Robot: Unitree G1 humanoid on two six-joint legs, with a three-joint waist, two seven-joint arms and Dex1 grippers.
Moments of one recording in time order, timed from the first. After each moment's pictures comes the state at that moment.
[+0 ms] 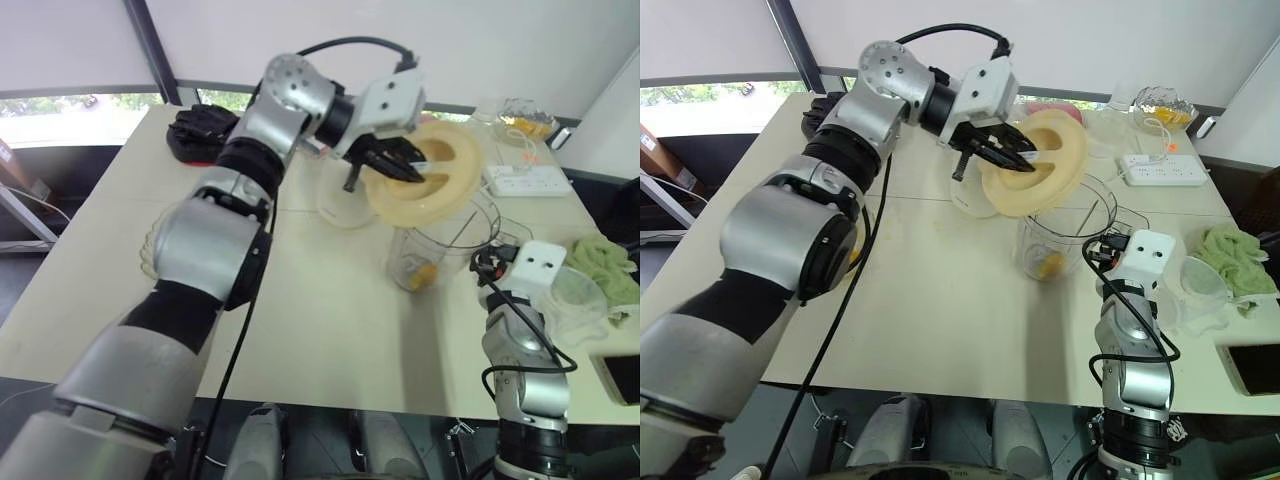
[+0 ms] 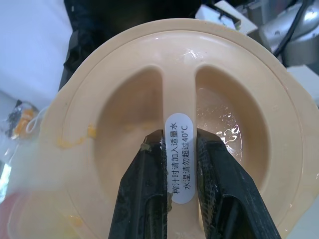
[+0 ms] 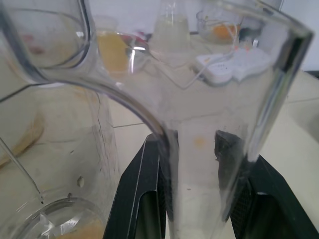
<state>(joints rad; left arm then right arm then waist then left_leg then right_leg) -1.66 0.08 -0.10 1.33 0.13 -0.34 -1.47 -0.08 -0.14 -0.27 -0.31 0.18 0.43 -0.13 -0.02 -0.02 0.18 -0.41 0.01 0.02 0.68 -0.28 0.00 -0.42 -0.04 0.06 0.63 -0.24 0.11</state>
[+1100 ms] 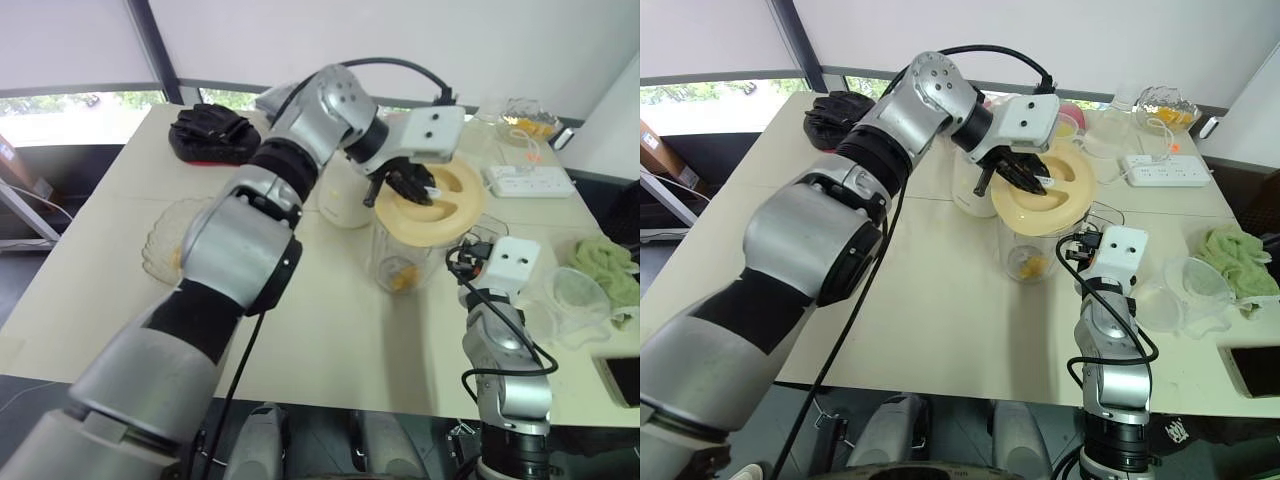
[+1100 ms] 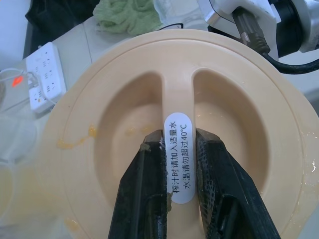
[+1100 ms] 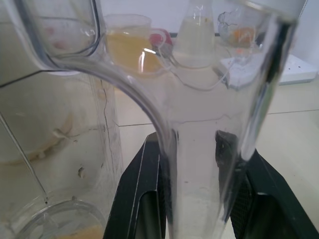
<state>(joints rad) -1.70 0.01 -0.17 1.38 0.28 -0.24 -1.39 -0.08 -0.09 -0.17 -0.41 0.08 0.50 -0.15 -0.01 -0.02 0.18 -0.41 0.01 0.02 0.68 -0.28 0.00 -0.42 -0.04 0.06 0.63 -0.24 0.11</state>
